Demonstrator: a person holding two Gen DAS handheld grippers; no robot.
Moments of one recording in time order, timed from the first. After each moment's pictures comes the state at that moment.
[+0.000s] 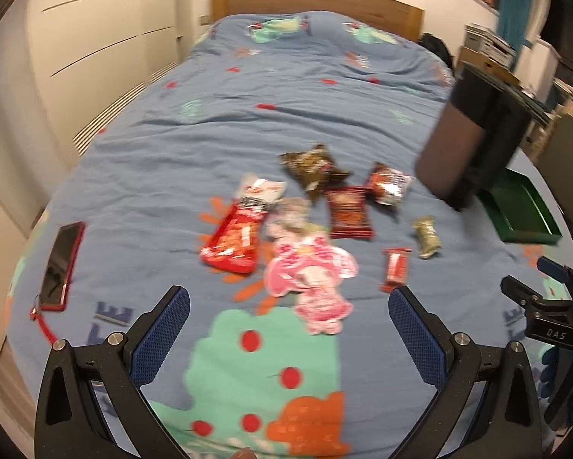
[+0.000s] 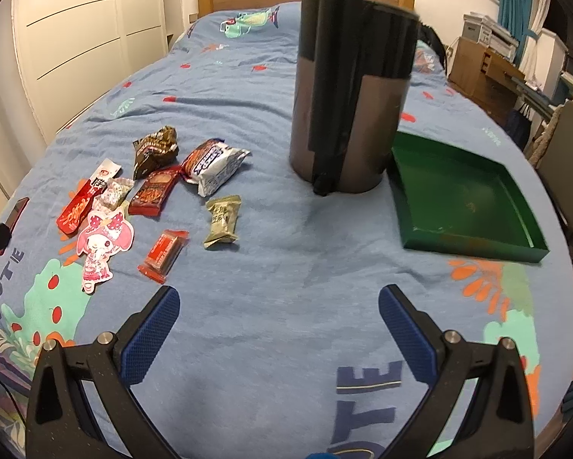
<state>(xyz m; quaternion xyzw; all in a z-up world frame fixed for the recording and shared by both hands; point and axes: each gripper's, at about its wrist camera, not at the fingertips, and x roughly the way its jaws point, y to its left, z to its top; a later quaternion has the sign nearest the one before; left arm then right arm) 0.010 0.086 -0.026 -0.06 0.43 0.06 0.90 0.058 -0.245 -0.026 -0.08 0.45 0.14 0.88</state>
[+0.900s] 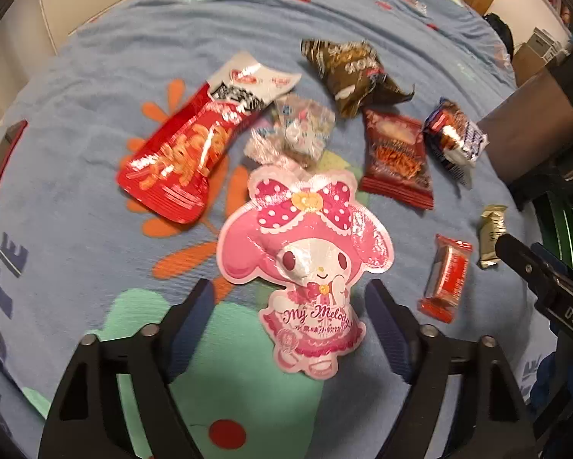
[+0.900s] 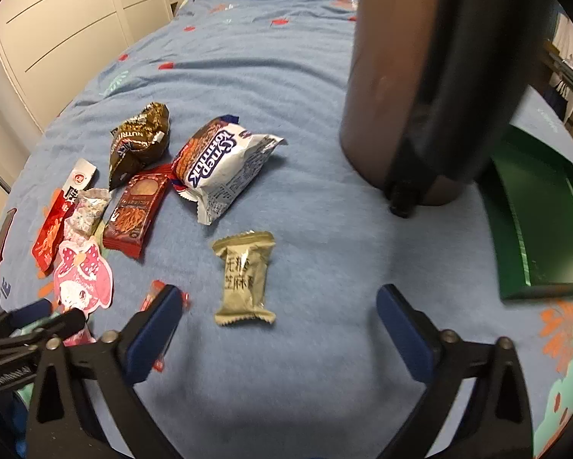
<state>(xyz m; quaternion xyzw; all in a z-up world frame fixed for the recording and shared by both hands) 0.093 0.076 -0.139 -0.17 0.55 0.09 0.81 0.159 -0.185 -0.091 -0.06 0.52 0.17 0.83</state>
